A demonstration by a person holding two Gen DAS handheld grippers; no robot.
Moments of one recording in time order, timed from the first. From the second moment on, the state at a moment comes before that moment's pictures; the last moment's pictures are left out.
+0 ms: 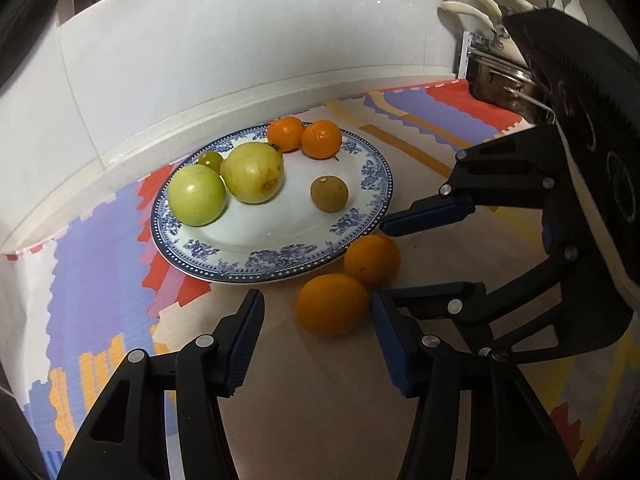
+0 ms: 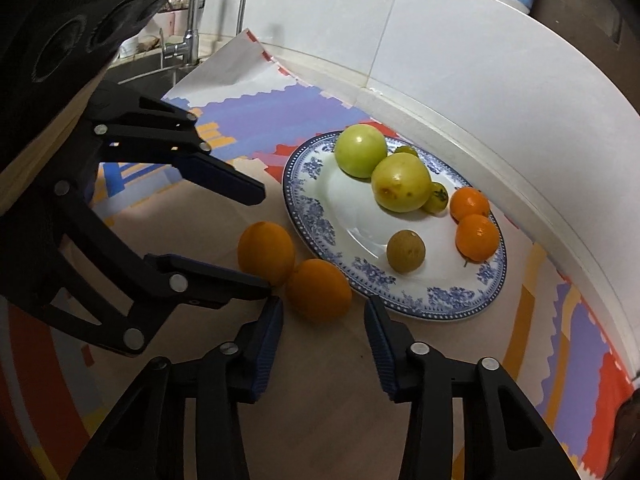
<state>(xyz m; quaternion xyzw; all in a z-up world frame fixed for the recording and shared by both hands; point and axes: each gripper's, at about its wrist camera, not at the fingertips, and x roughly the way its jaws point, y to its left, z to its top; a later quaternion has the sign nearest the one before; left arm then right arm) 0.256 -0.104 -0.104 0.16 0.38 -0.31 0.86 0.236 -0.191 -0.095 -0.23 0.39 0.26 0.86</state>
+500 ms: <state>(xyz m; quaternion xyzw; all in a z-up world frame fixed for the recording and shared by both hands) 0.257 -0.093 -0.102 0.11 0.41 -0.30 0.86 0.236 -0.192 -0.094 -0.19 0.39 0.26 0.86</state>
